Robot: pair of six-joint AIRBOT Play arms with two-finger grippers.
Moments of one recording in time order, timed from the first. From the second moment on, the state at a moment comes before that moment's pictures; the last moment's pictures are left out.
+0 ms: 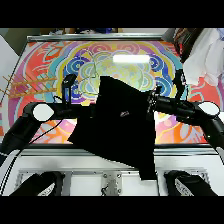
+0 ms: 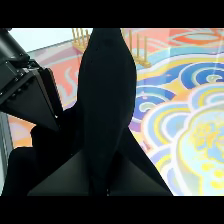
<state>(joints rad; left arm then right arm) -0.40 -0.98 0.92 1.08 -0.93 -1.61 0.07 -0.95 0.78 -0.05 1.05 -0.02</state>
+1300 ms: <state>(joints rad) -0.40 -1.01 0.93 1.17 -0.95 -1.63 0.08 -0.95 0.78 -0.05 1.06 -0.01</state>
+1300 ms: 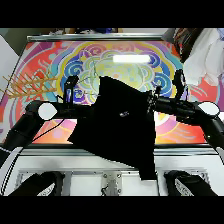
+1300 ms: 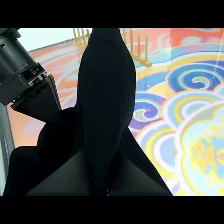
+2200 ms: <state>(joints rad) -0.21 -1.01 0.97 1.21 -0.99 -1.62 0.08 -0.77 0.78 -0.05 1.05 0.26</state>
